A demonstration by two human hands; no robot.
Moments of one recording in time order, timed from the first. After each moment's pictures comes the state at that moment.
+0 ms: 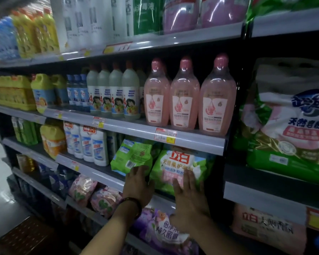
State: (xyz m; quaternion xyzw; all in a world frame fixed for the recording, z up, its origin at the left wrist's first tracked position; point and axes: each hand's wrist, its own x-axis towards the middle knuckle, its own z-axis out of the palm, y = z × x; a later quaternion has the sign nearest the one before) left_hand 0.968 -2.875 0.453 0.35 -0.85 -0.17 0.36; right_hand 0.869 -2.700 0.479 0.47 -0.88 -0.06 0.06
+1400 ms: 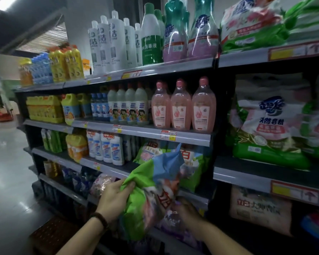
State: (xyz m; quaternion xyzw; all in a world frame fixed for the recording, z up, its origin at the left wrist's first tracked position) left_hand 1.157 -2.745 0.535 0.33 -0.74 -0.43 0.39; right_hand 0.954 -2.621 0.456 0.28 -0.65 0.58 -0.41
